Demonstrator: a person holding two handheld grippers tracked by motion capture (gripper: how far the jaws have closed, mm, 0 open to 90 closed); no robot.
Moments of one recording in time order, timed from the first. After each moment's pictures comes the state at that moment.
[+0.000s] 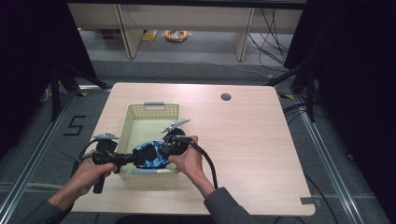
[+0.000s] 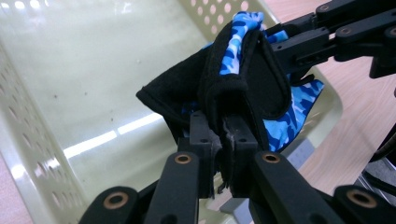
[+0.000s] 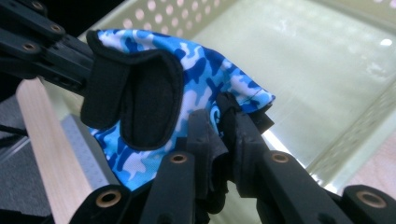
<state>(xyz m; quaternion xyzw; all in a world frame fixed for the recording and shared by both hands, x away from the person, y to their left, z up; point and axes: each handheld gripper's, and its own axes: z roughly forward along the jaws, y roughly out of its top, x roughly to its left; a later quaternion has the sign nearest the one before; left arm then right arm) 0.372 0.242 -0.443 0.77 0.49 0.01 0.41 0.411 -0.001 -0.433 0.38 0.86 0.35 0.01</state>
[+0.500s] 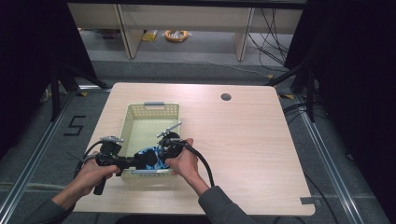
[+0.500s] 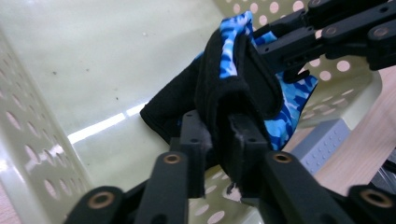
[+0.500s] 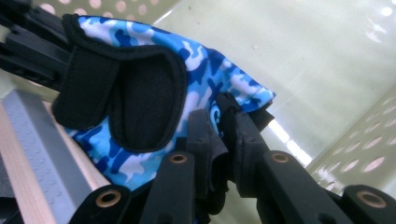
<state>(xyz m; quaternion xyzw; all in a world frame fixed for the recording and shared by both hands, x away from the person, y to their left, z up) 0.374 0.238 -0.452 0.80 0.48 0.01 0.36 0.418 0.012 -0.455 0.36 0.88 0.31 0.02</state>
